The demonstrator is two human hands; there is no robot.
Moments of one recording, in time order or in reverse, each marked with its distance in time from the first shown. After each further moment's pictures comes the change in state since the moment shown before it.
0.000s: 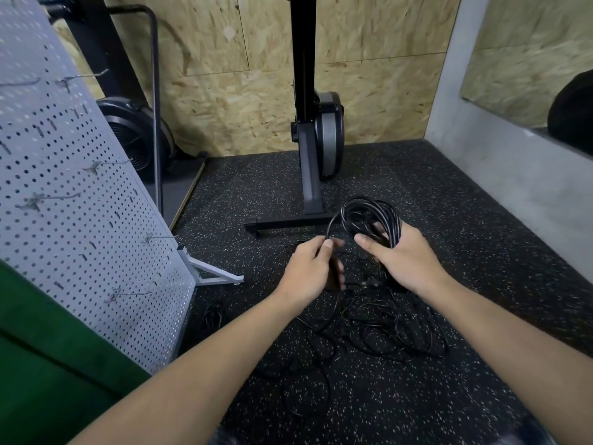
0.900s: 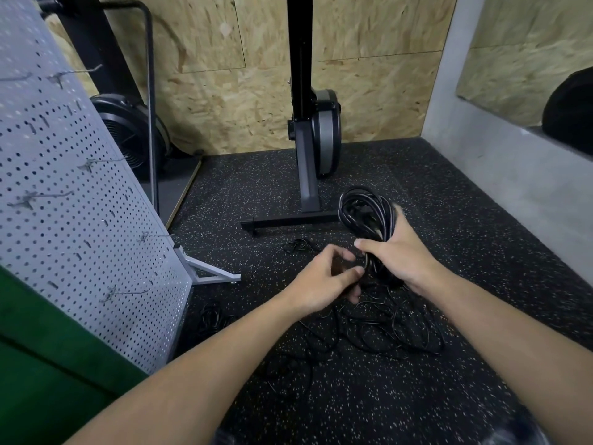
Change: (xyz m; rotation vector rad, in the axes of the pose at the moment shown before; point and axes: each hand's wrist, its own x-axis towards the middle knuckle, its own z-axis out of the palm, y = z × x) left_hand -0.008 -0.001 0.007 0.279 -0.250 -0.022; right_hand 0.005 -0.009 0.003 0.075 -0.046 0.126
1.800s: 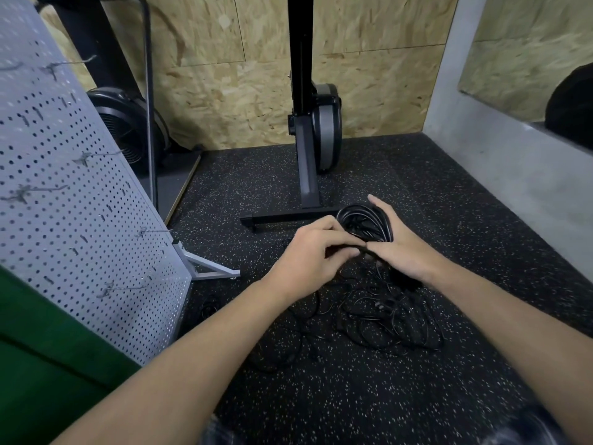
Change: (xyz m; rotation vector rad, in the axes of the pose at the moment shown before) left_hand 0.003 0.014 -0.025 0.471 0.277 0.587; right_hand 0.017 0.019 -0.015 -0.181 -0.203 -0.088
